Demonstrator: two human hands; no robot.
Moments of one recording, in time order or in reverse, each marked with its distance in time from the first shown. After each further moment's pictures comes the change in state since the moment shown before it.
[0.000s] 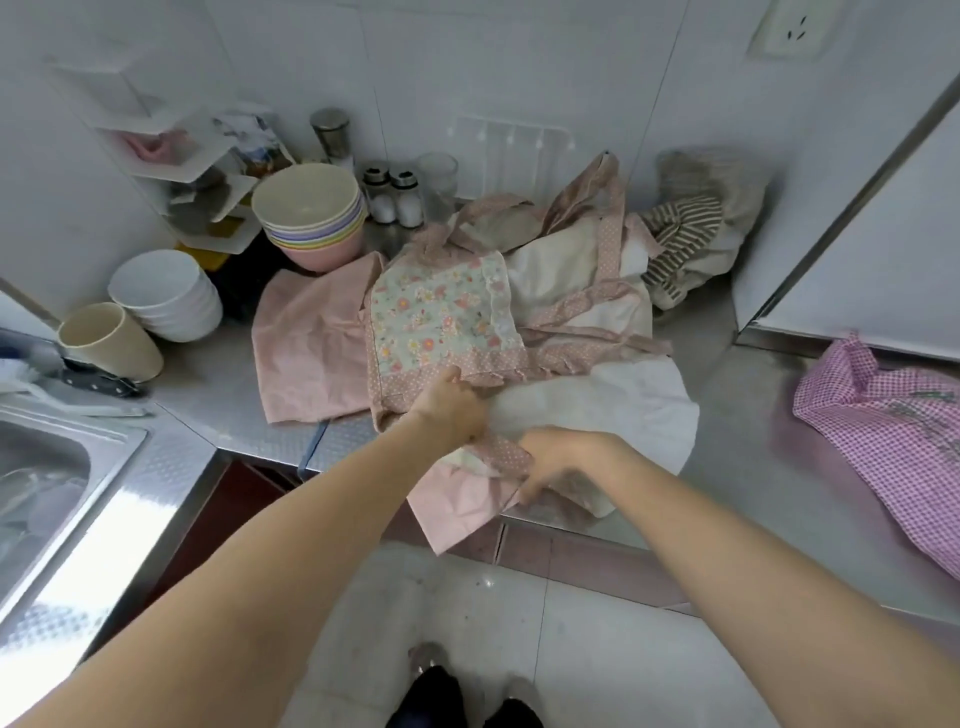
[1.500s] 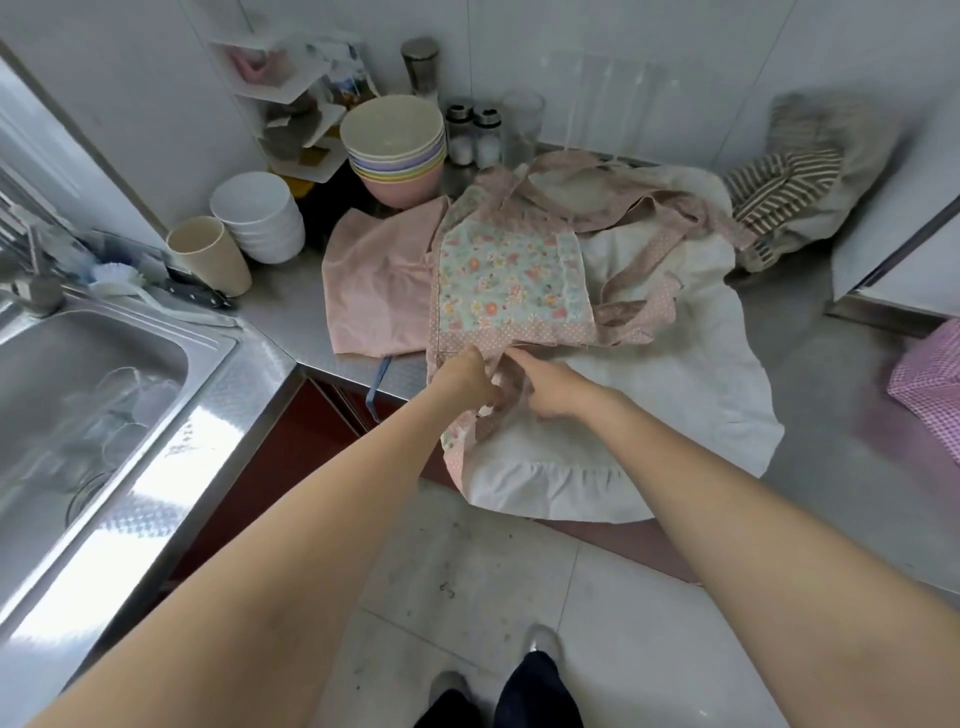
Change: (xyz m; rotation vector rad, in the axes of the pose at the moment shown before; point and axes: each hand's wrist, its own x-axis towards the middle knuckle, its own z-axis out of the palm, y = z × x) left_hand -0.046 0.008 0.061 -1.339 -0.103 -0.626; right_hand 0.013 -0.064 0.022 0.226 0.248 -0.141
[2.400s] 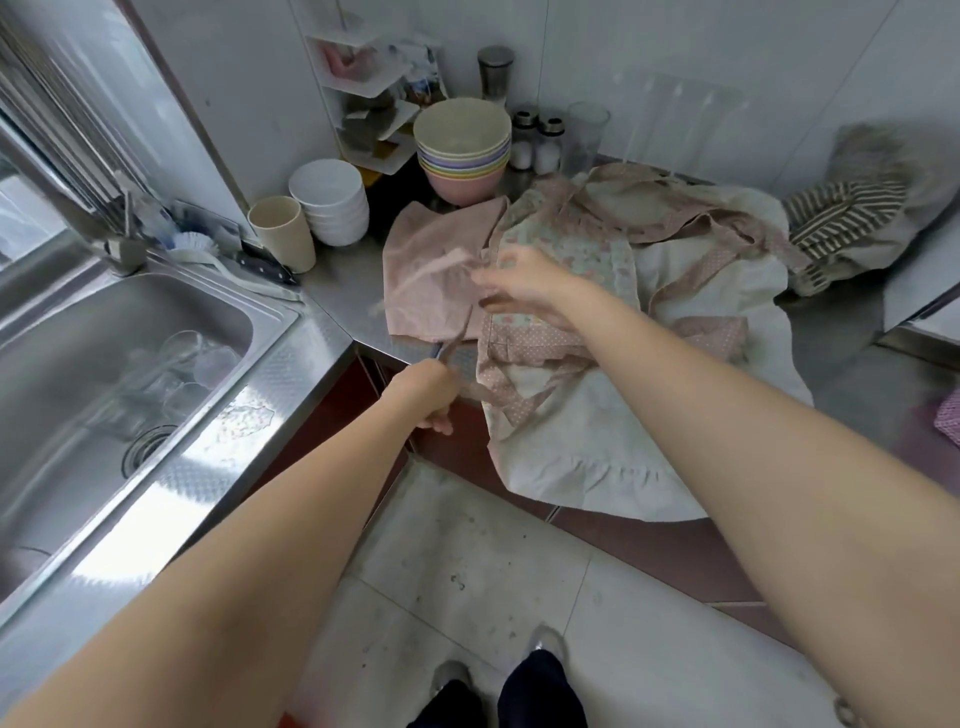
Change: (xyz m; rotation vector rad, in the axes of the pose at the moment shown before) left_hand -0.038 -0.081 -0.038 -0.148 -0.003 -0.288; right_hand 0.012 -0.127 -0.045 0.642 0.114 -0.085
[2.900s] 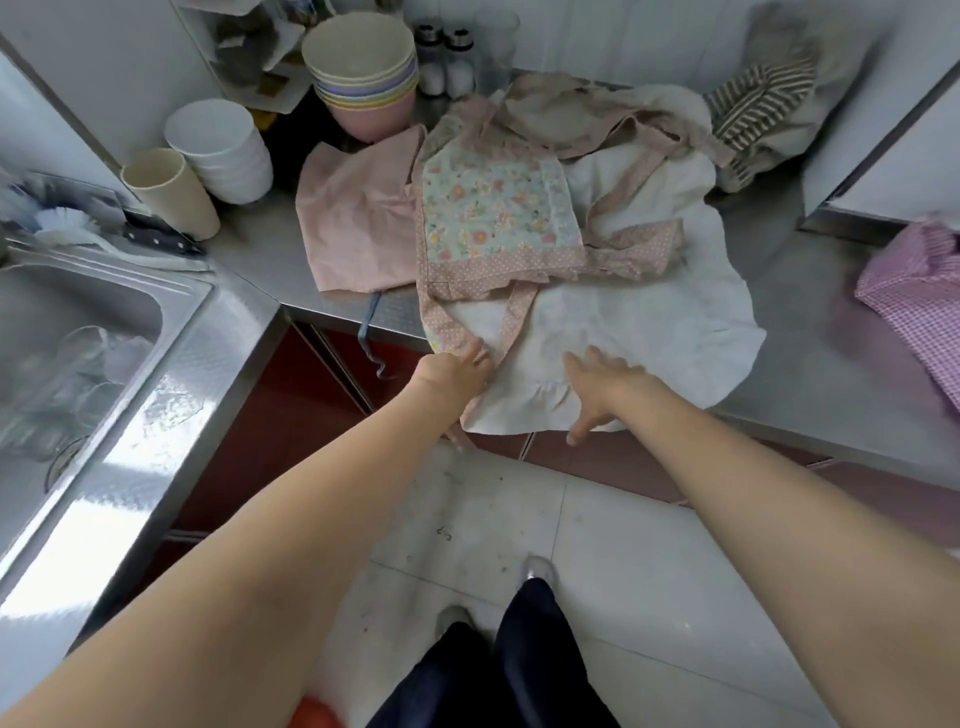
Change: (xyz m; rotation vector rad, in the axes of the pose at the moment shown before) left_hand -0.005 0.006 0.086 1.203 0.094 0.689; right_hand -0.090 0.182 -0.028 -1.190 -0.159 0.380
